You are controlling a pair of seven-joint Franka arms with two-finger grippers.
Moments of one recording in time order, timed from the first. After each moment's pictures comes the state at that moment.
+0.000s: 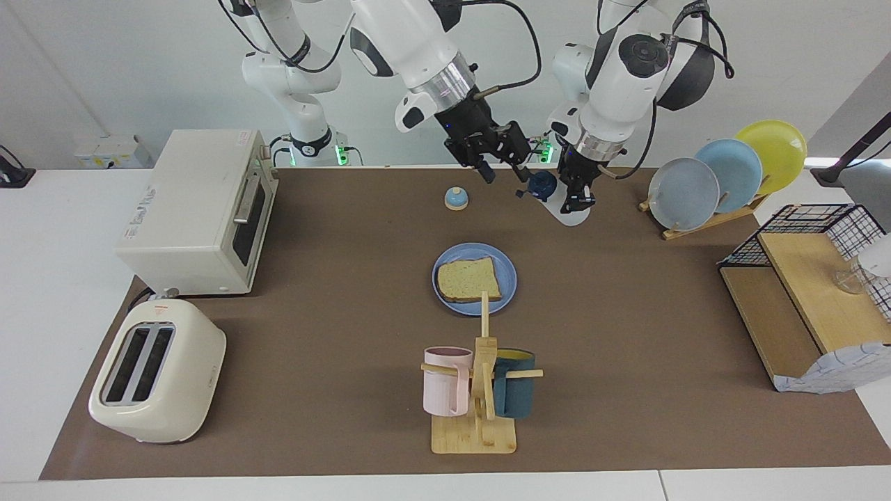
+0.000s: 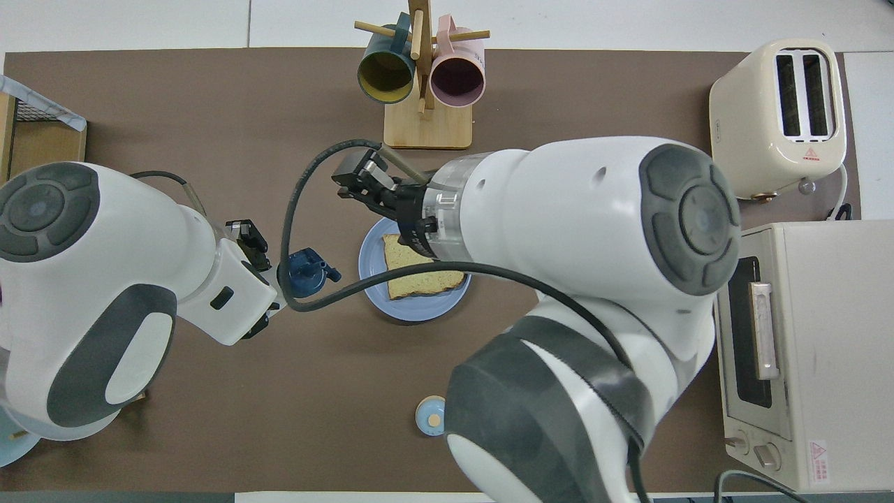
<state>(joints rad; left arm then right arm) -0.81 -0.14 0.37 -1.98 0.00 1.80 1.13 -0.04 0.17 0.67 -1.56 0.25 2.13 1.08</state>
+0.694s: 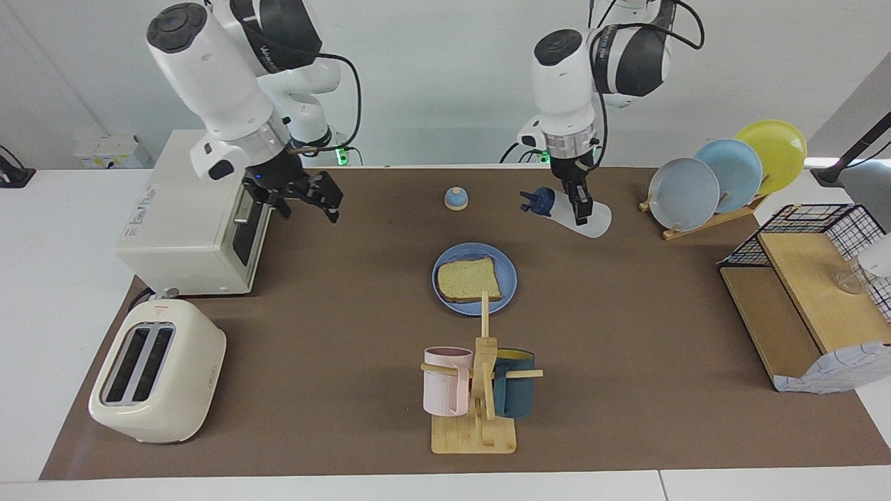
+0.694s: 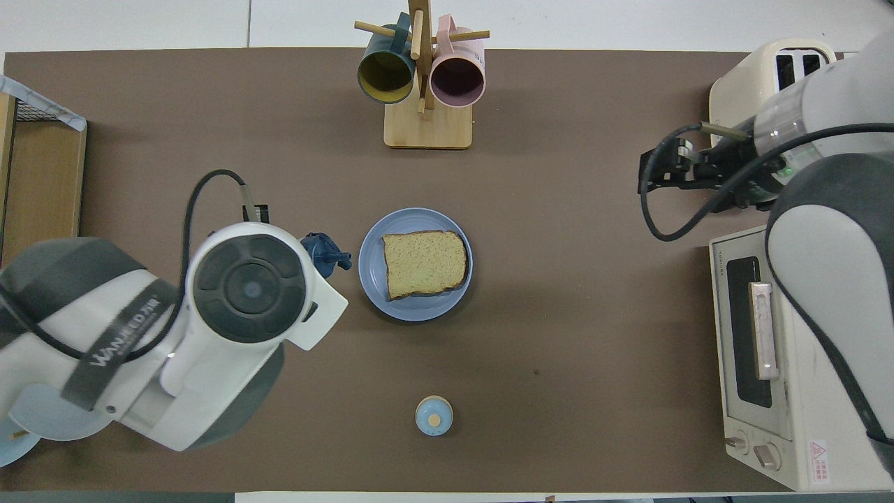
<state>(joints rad) -0.97 -0.06 0.34 -1.97 0.47 1.84 0.82 -0.06 0.08 0.19 -1.56 0.09 1.61 0.31</state>
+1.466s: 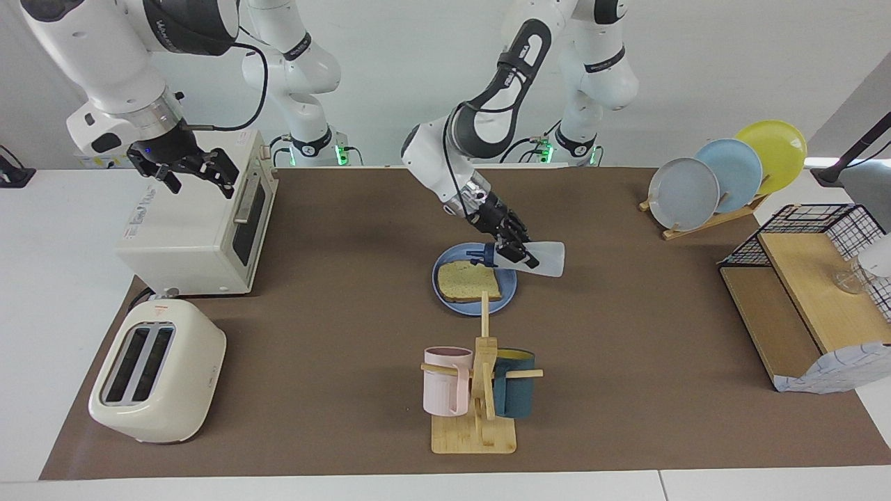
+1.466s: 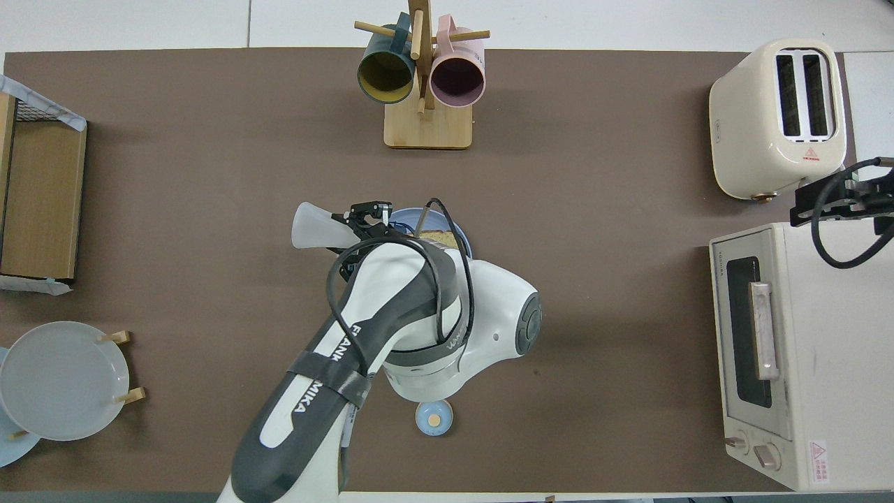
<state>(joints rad) -1.14 0.41 0.33 -1.76 0.85 1.75 0.59 -0.06 0.01 0.00 -1.57 -0.02 1.49 0.09</state>
